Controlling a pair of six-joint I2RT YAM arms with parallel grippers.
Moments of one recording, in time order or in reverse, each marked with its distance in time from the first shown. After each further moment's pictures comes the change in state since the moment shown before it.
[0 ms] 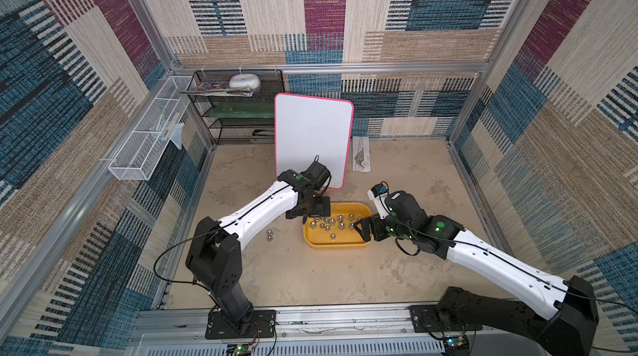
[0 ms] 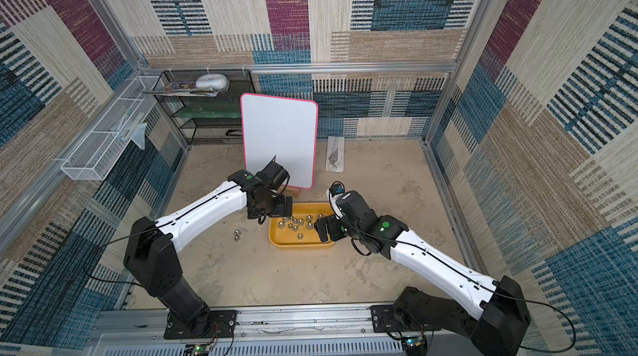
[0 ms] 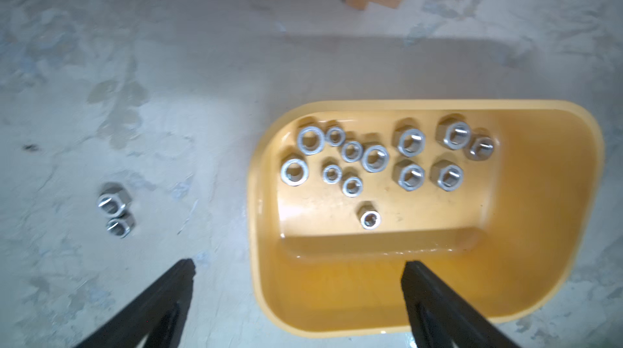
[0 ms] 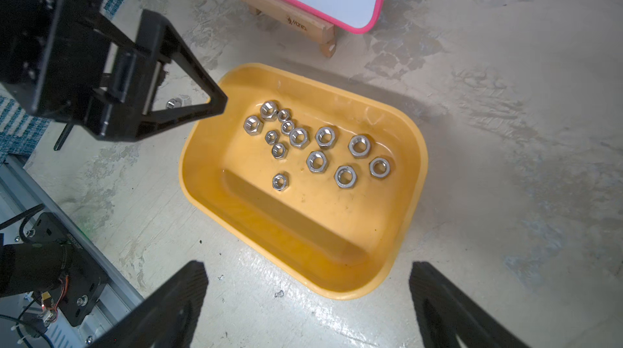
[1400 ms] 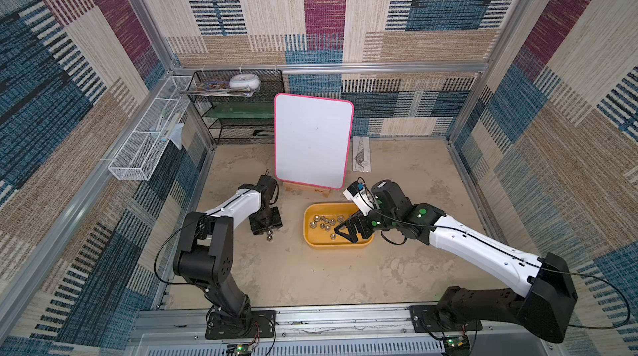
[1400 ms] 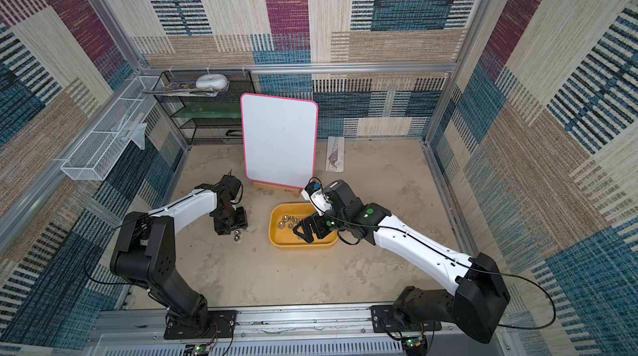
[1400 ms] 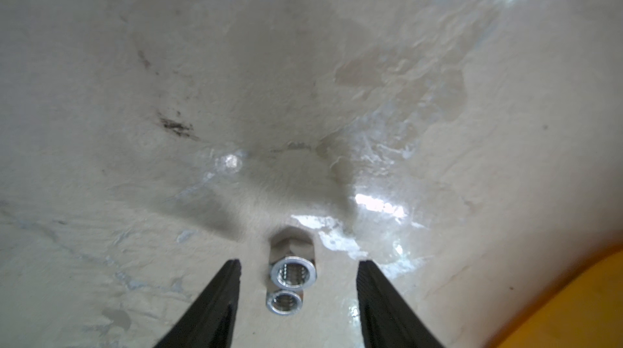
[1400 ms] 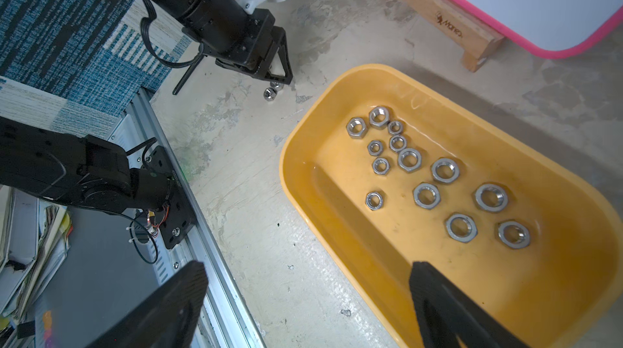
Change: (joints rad) left arm 0.430 0.052 -0.328 0.178 0.080 0.154; right arm 0.000 0.172 0.122 0.073 -0.357 -0.122
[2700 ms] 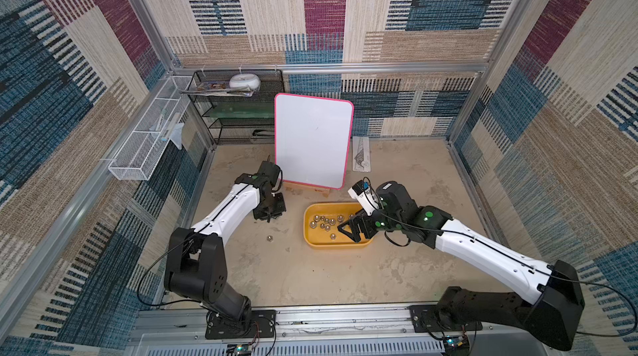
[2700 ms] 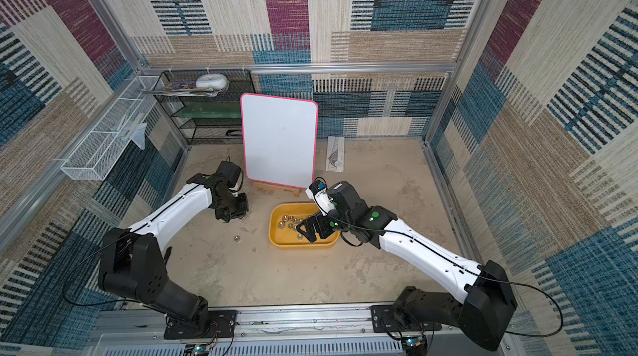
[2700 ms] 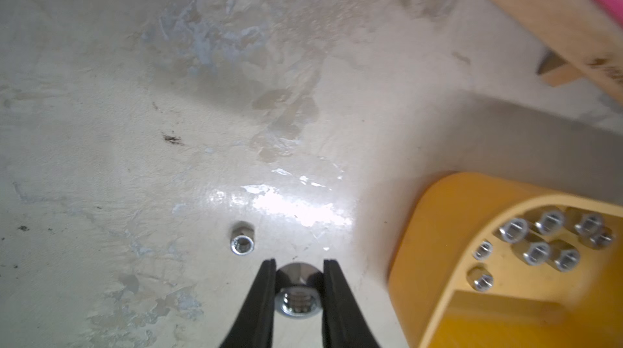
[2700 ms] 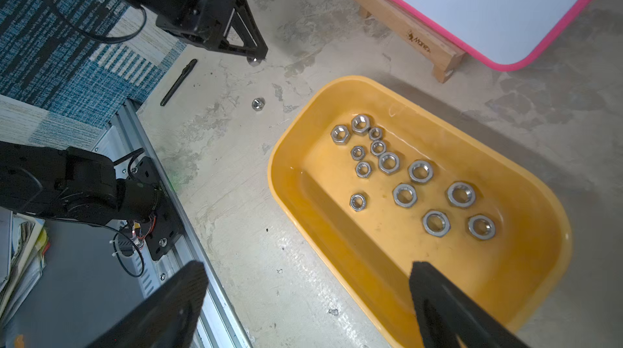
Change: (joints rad) left arm -0.097 -0.137 0.170 -0.109 0.016 -0.005; right arm 0.000 -0.082 -0.042 -0.009 0.095 0.013
